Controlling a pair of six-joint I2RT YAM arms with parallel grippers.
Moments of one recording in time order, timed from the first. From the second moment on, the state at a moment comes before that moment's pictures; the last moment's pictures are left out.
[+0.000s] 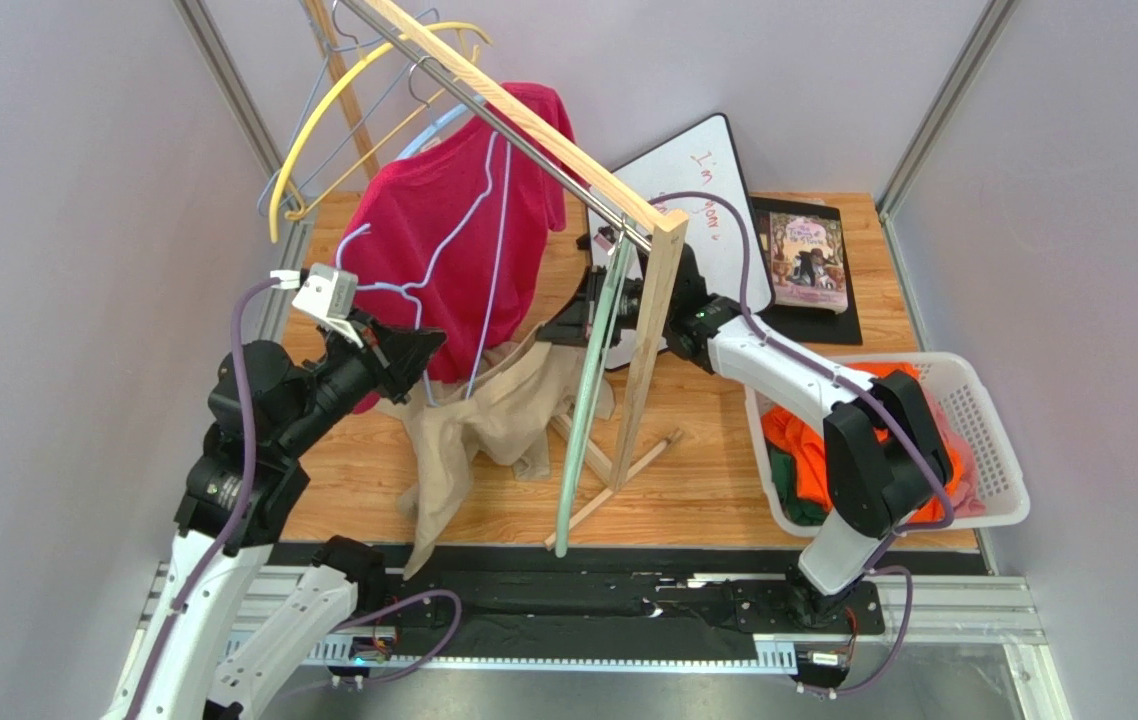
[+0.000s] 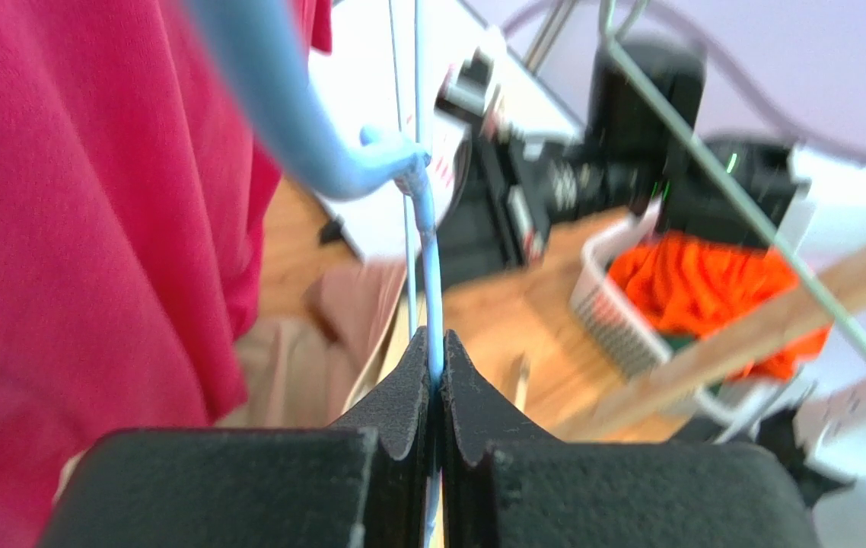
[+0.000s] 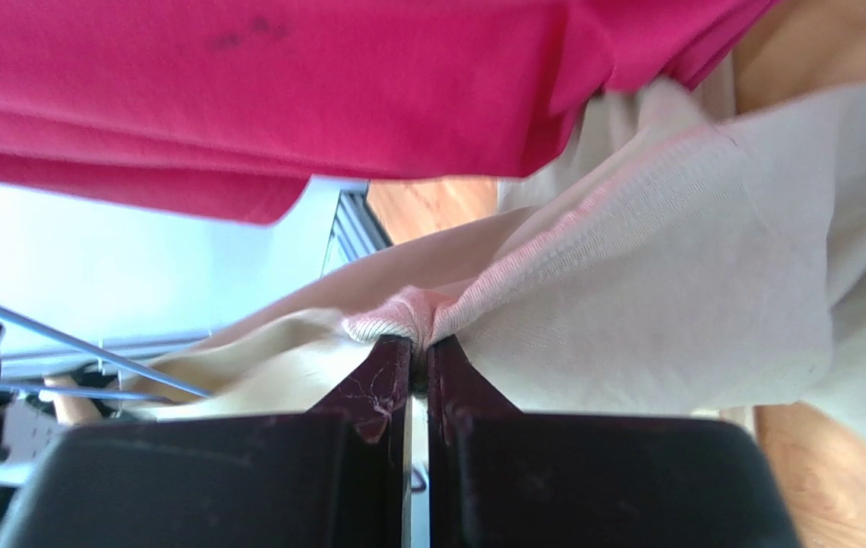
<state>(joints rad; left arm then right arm) -0.35 0.63 1.01 -0.45 0.28 -0.33 0.57 1.68 1.23 0.03 -0.67 0.88</state>
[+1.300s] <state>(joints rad) -0.35 1.10 1.27 -0.67 0.58 -0.36 0.38 1.61 1.07 0.50 -0.80 1.04</state>
